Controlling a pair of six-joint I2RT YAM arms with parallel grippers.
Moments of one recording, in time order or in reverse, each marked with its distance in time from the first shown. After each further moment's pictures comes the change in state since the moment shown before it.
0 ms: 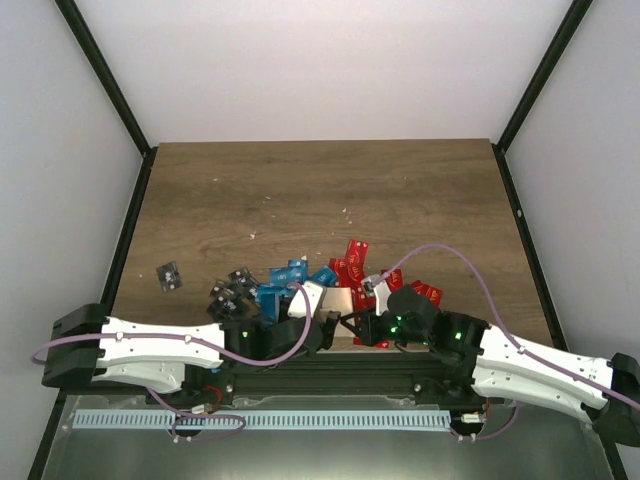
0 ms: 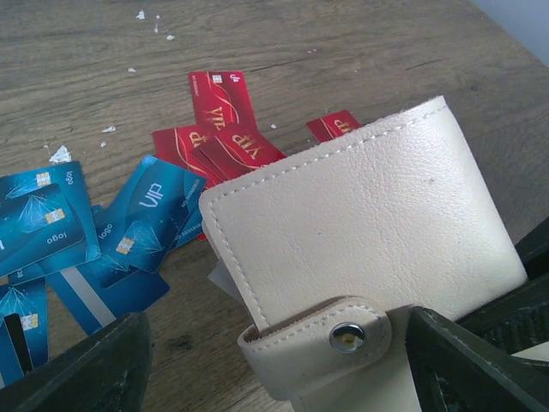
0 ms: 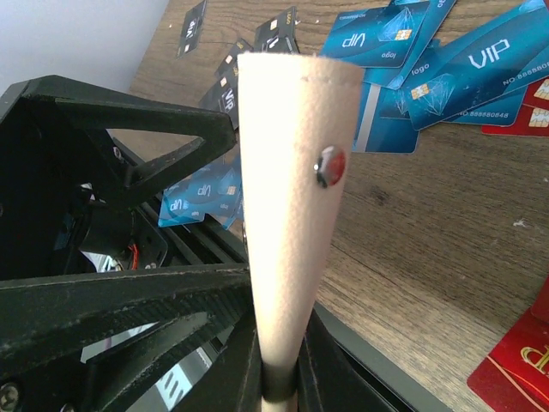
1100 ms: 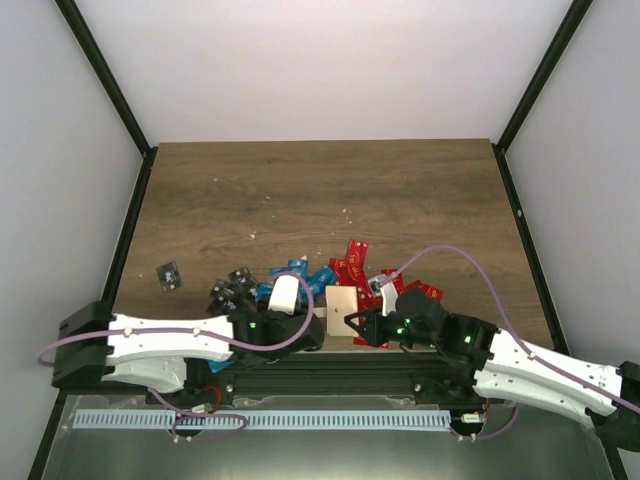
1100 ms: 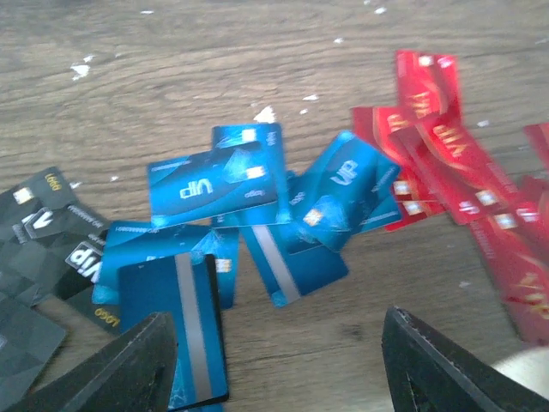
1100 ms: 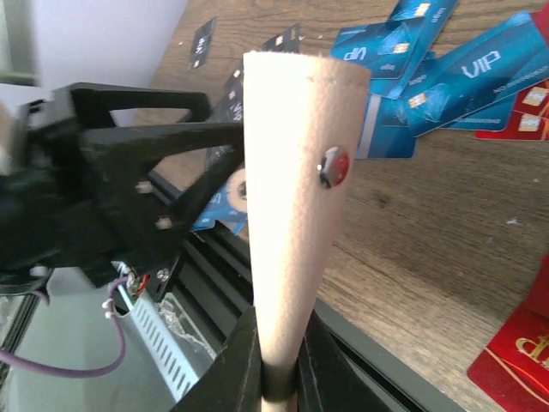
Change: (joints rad) left arm 0.057 0.100 0.090 -0.430 -0.188 -0.321; right arm 0.001 -0.084 -0.005 -0.036 0.005 0.019
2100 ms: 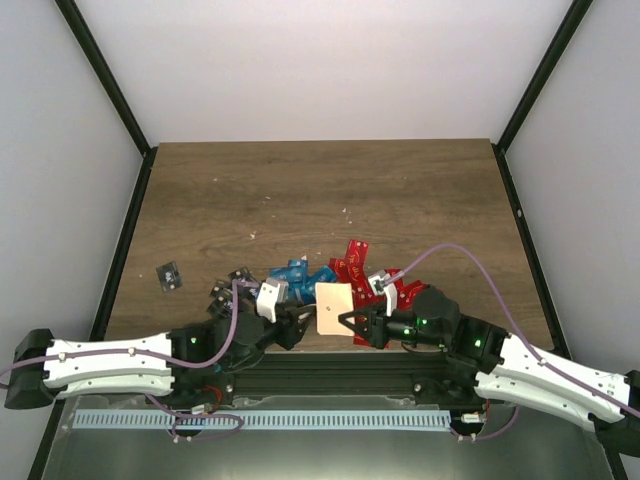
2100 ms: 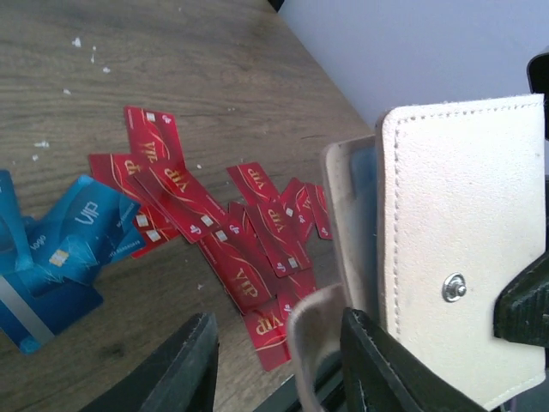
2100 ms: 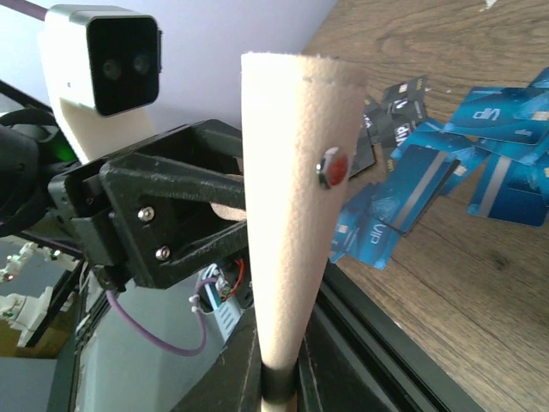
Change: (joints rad) left arm 0.000 -0.520 -0.339 0.616 0.356 0.291; right arm -0.002 -0.081 0.000 0.125 -0.108 -0.055
